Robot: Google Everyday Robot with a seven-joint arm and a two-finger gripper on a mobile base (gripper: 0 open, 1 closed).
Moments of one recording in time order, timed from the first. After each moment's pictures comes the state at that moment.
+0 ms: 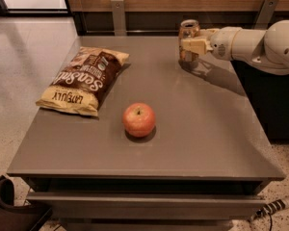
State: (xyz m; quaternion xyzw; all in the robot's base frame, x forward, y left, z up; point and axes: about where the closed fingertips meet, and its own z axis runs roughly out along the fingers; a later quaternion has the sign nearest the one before) arm 0.750 -0.170 0.900 -0.33 0.72 0.21 0.58
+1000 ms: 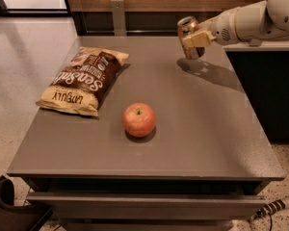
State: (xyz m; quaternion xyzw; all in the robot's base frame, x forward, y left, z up) arm 0.742 -0.168 0.915 -0.42 0.75 0.16 0.48
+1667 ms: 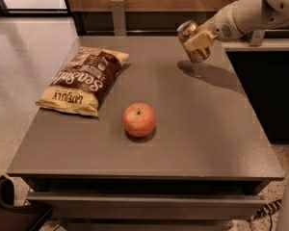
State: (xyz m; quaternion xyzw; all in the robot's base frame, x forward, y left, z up) arm 0.728 -0.172 0.912 -0.46 0.78 0.12 0.41
